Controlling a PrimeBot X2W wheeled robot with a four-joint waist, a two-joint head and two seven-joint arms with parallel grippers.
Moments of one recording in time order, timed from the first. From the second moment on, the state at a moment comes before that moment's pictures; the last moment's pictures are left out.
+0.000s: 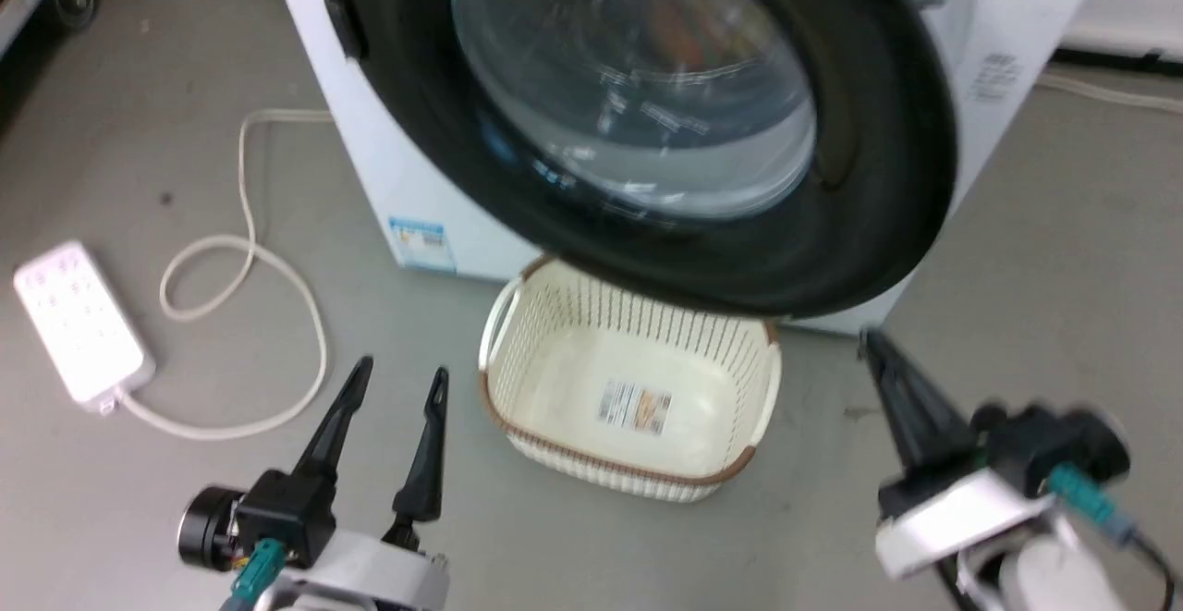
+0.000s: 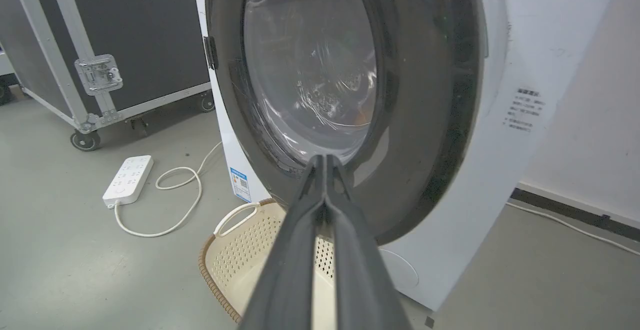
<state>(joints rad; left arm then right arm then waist) -0.04 0.10 -0.10 0.04 -0.13 -0.13 -0.26 -0.16 -0.13 0.13 0.15 0.07 0.13 -0.26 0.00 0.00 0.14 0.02</state>
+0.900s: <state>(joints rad) -0.18 0.08 -0.12 -0.02 -0.12 -0.13 -0.26 -0.94 -0.47 0.25 0.68 0.49 0.13 -0.22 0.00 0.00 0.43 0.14</state>
